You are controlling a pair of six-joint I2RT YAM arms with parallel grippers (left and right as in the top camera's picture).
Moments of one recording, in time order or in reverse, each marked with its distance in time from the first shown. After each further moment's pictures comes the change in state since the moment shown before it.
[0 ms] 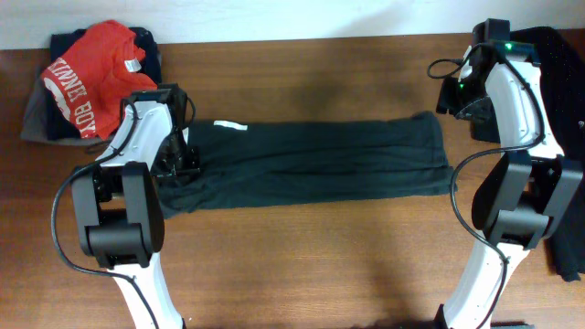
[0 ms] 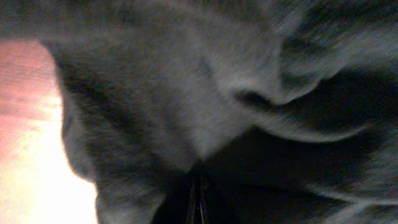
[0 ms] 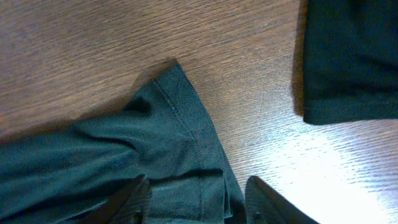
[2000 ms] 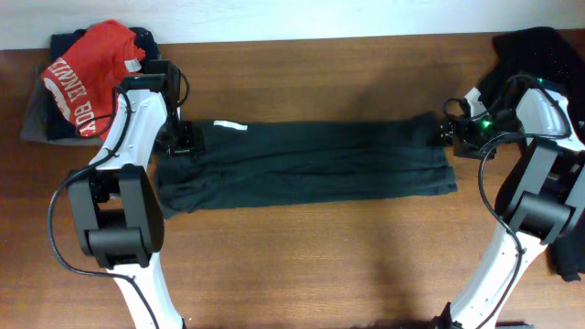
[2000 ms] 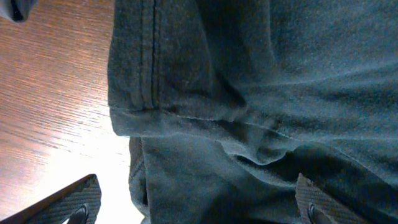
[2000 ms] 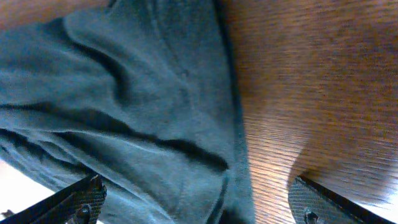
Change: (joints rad) left arm 0.003 0.000 0.130 0.067 -0.067 -0.017; right arm -0.219 0.144 -0.152 -0.039 -0.509 -0.453
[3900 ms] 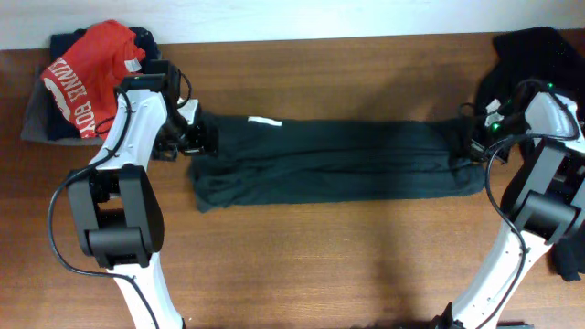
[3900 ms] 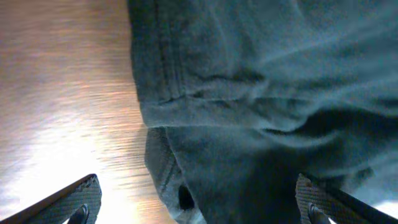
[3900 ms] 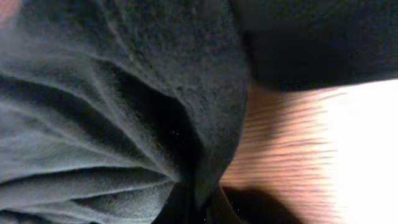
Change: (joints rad) left arm 0.000 0.000 0.001 0.000 0.324 0.188; right arm -0.052 0.033 0.042 -0.010 0.198 0.323
